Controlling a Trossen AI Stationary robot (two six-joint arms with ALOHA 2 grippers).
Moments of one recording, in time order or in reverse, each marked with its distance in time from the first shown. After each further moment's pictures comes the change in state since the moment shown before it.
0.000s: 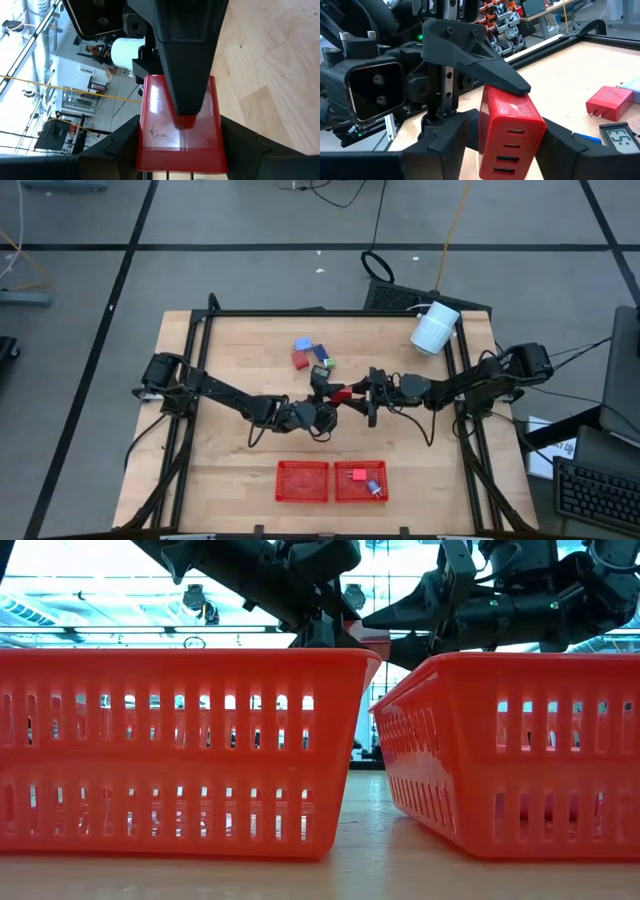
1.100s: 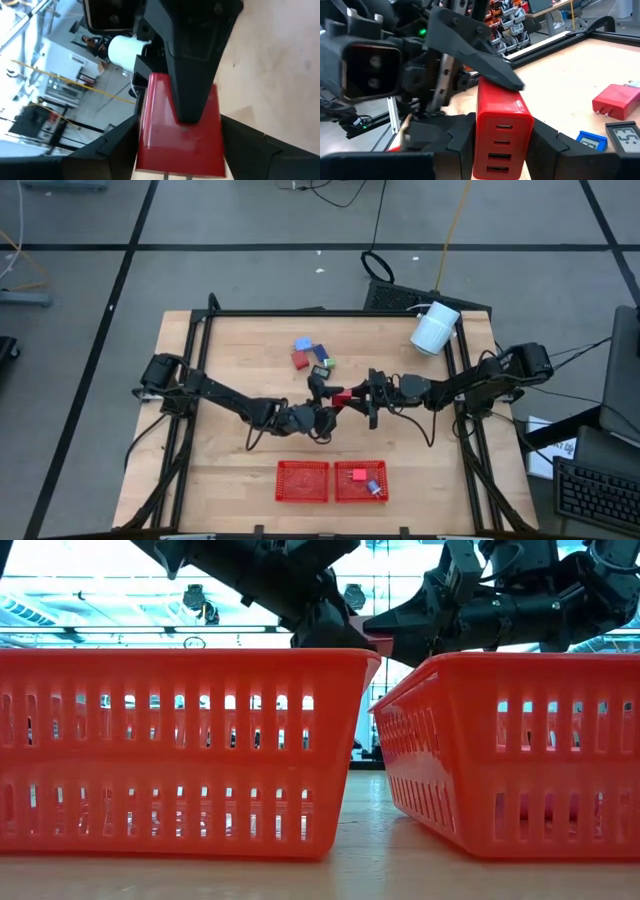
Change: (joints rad) left arm -0.025 0.000 -0.001 0.004 0.001 -0.197; right arm 0.001 -0.001 -0.001 -0.005 -0.030 -0.015
